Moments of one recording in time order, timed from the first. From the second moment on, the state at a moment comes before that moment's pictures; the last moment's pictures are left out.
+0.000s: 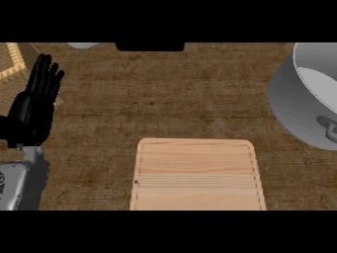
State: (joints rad) left arm -0.28 0.18 0.11 -1.55 0.12 0.09 0.06; right arm -0.41 -0.56 -0.38 -1.14 0.75 -0.20 -0.20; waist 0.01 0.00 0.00
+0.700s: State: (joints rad) left arm -0.30 0.17 0.10 -1.54 0.11 0.08 0.06; right arm -0.66 -0.64 -0.42 -0.49 0.76 -0.20 -0.39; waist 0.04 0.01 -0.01
